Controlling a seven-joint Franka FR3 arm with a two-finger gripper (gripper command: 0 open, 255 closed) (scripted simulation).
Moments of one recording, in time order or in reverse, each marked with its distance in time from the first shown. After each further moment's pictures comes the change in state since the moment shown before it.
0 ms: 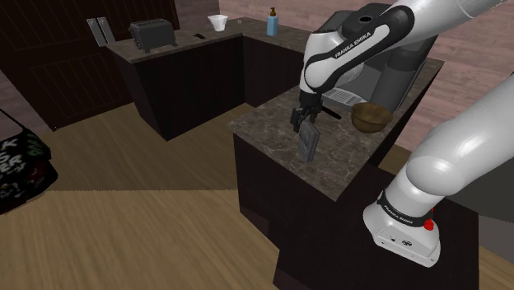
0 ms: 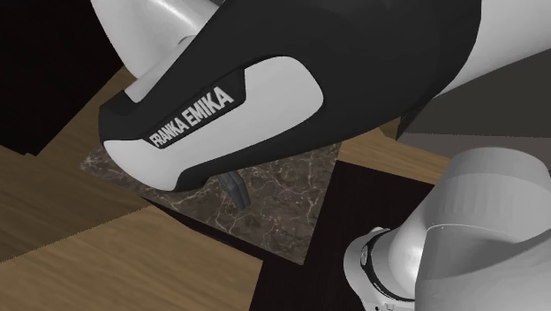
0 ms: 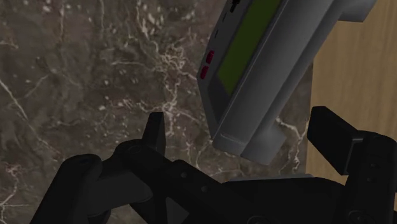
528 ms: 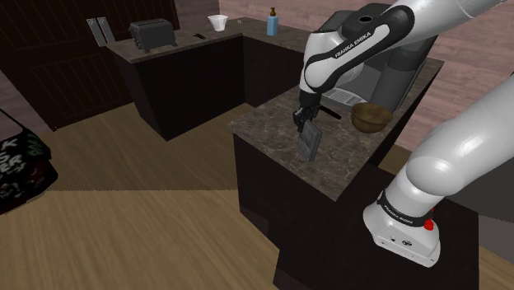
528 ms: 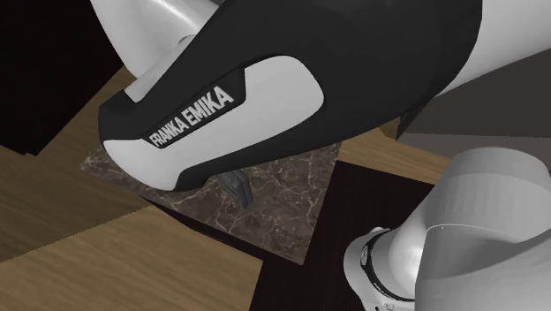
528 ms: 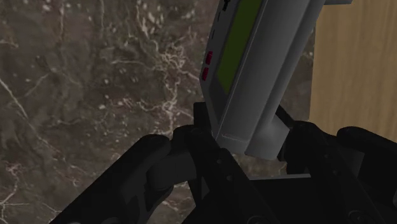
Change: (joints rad) arm 0.000 -0.001 0.000 0.000 0.000 0.001 0.000
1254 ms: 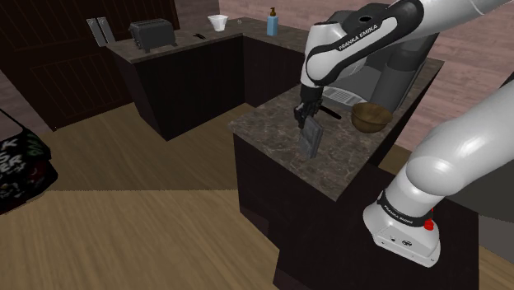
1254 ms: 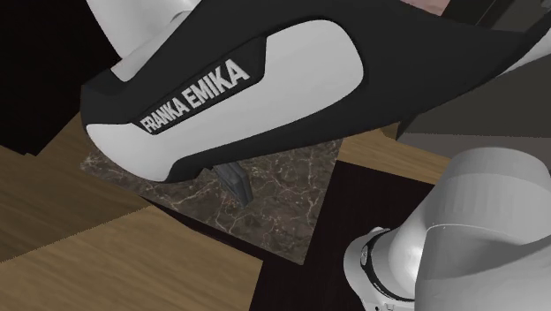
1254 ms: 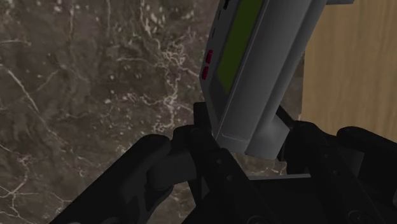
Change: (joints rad) arm -0.002 -0.043 0.000 0.020 -0.003 -0.066 0.002
